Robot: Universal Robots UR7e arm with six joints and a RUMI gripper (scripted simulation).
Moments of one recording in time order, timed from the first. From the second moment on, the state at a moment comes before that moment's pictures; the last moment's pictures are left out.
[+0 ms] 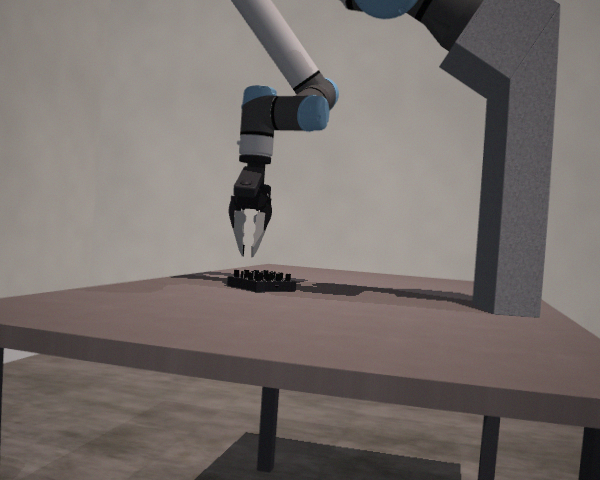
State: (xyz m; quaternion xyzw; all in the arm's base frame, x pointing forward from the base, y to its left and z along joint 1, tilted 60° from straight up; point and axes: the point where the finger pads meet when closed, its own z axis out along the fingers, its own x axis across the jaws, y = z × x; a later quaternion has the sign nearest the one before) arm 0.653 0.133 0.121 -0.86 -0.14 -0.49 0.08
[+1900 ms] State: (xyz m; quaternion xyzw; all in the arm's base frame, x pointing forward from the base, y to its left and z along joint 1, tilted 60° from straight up) arm 0.642 0.127 0.131 -0.75 0.43 -0.33 0.37
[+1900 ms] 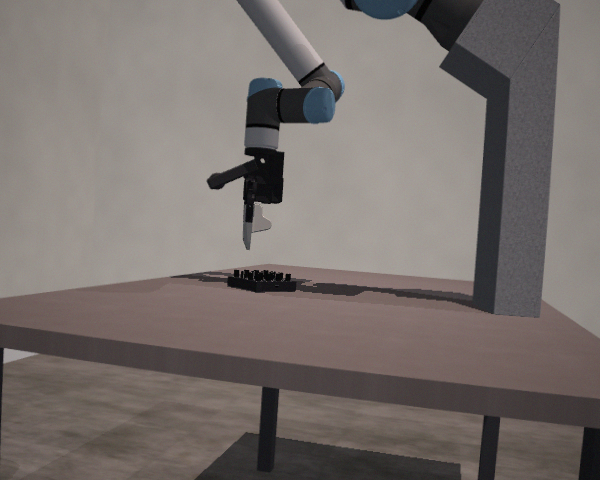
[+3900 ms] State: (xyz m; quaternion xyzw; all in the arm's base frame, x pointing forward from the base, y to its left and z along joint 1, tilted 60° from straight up) arm 0.637 0.122 0.130 -0.64 0.58 -0.25 0.43
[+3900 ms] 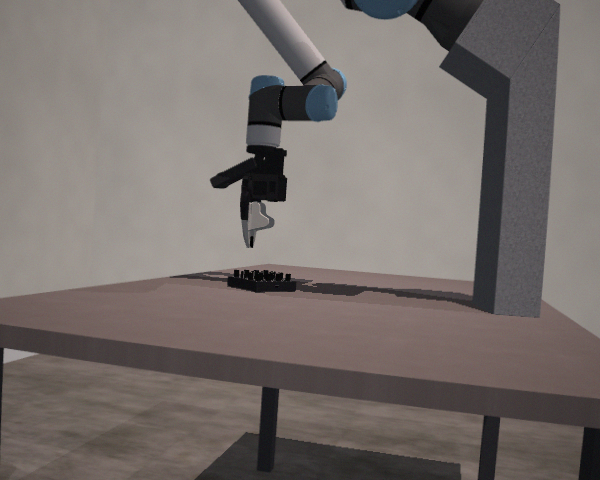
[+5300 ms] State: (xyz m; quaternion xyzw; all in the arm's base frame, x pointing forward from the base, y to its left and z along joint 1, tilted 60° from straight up) arm 0.657 0.129 0.118 -0.63 0.59 -0.24 0.44
